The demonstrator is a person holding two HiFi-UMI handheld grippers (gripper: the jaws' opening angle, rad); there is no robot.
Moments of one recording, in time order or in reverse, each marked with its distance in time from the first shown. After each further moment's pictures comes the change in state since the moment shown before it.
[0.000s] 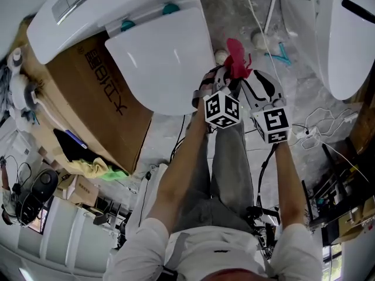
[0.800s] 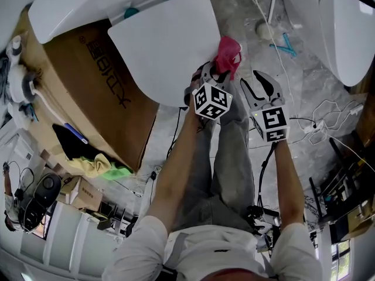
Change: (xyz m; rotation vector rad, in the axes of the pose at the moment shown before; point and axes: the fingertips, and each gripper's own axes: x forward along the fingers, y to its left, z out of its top) left arm -0.032 -0.005 -0.094 -0.091 0.057 0.010; right arm -0.006 0.059 -0.050 0.014 0.006 -0.043
